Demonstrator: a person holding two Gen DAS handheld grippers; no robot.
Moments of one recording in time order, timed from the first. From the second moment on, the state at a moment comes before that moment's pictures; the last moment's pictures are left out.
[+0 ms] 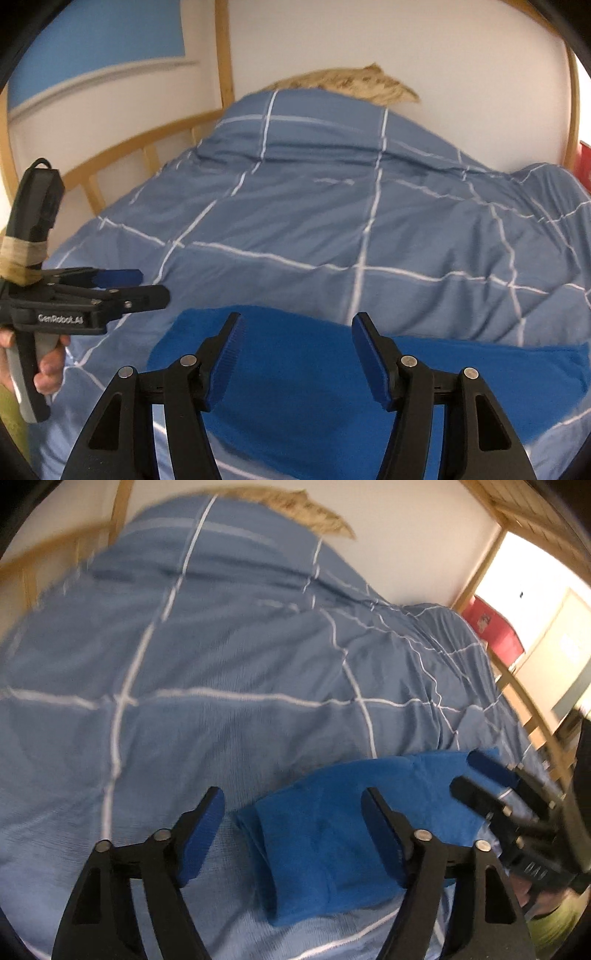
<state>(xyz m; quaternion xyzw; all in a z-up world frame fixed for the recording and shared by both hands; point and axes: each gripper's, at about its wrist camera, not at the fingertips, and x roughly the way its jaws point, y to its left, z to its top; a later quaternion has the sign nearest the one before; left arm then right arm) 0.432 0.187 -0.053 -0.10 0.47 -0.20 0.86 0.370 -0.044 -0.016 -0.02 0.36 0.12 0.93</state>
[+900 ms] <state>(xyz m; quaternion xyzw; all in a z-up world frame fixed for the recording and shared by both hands) 0.454 0.185 -0.112 -0.12 0.50 -0.22 0.83 0.408 -0.008 -0.083 -0.04 0.40 0.12 0.91</state>
